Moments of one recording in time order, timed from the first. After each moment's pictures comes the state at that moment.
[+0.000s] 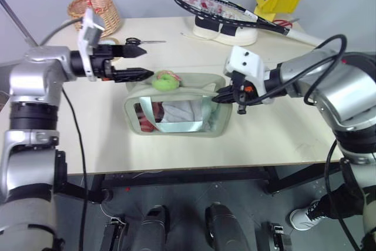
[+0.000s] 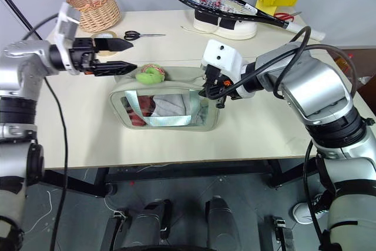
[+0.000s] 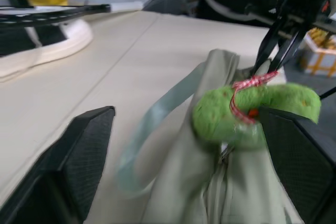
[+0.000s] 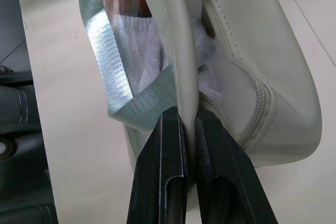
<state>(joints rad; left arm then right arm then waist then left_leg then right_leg) -1.00 0.81 0.04 0.45 -0.45 0.50 -1.44 -1.04 -0.84 0.33 -0.30 0.37 1.11 1.04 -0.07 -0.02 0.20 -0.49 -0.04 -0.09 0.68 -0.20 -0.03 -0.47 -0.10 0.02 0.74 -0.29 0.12</state>
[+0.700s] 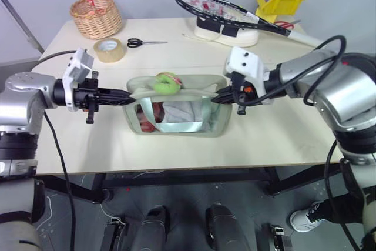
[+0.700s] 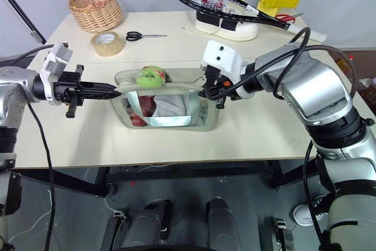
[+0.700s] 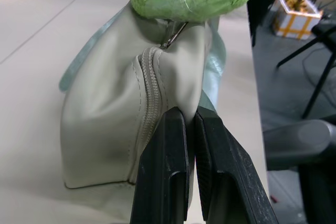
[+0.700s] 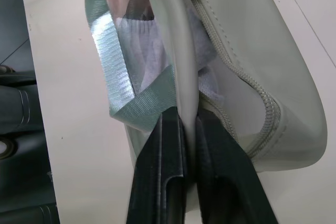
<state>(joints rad) -0.76 0.88 0.04 0.29 -0.44 0.46 -1.52 -1.03 -0.85 0.33 -0.30 0.38 1.08 1.05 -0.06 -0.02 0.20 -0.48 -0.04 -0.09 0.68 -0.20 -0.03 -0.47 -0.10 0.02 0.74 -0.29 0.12</state>
